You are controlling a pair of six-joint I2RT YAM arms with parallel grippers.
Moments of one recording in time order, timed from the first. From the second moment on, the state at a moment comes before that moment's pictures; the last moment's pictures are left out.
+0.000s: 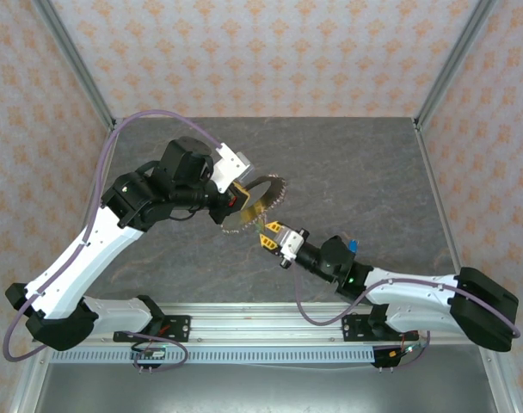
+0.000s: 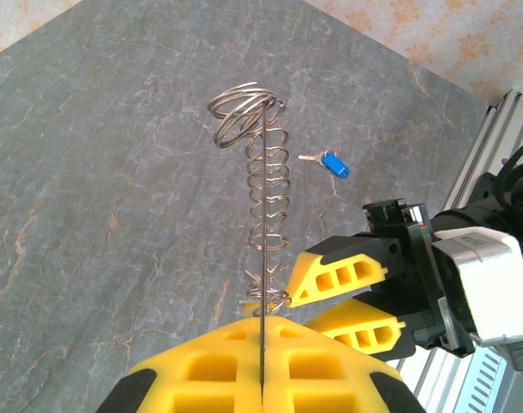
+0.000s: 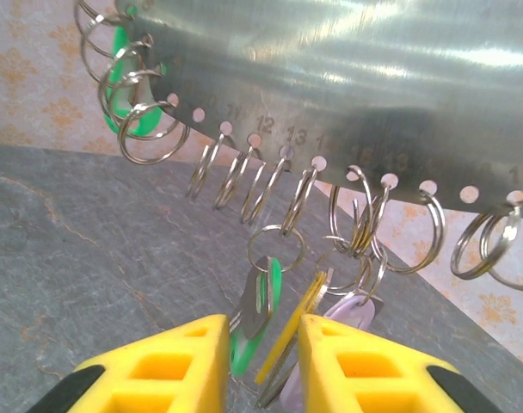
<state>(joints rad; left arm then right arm) -0.69 1.24 1.59 -1.05 0.24 0.04 1.05 1.06 0.32 0.75 0.07 -0.38</state>
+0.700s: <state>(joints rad) -0.69 1.24 1.60 -1.07 0.24 0.04 1.05 1.05 0.32 0.75 -0.05 -0.35</state>
